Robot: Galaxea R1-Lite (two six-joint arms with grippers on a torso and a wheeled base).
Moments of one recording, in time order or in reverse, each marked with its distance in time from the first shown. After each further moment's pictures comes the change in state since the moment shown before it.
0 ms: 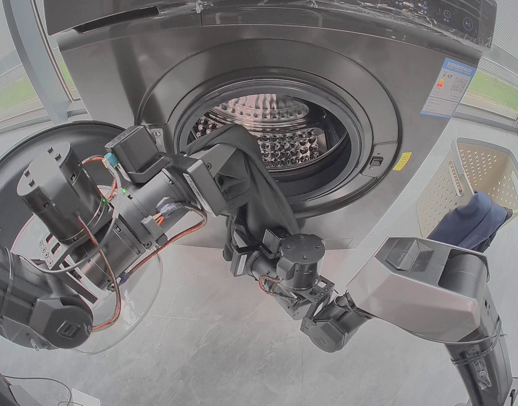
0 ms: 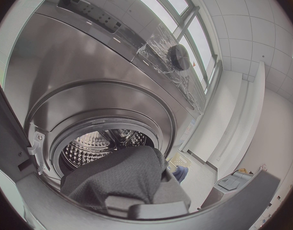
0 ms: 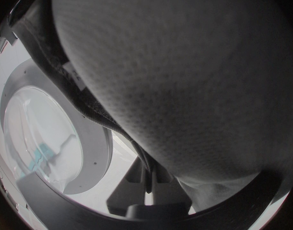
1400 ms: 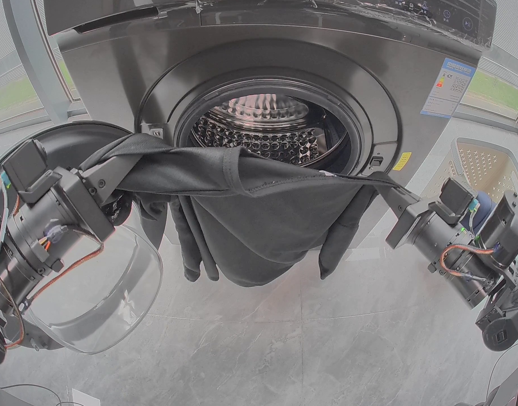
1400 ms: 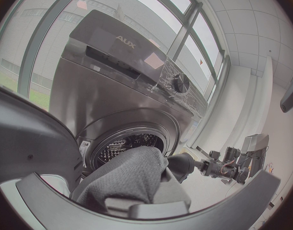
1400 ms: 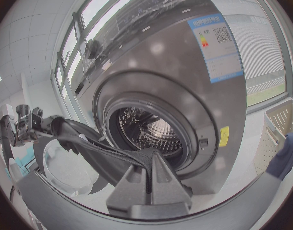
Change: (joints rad) left arm 0.096 -0.399 0.192 0.268 0.013 0.011; right arm -0.163 -0.850 0.808 -0.143 0.099 -0.129
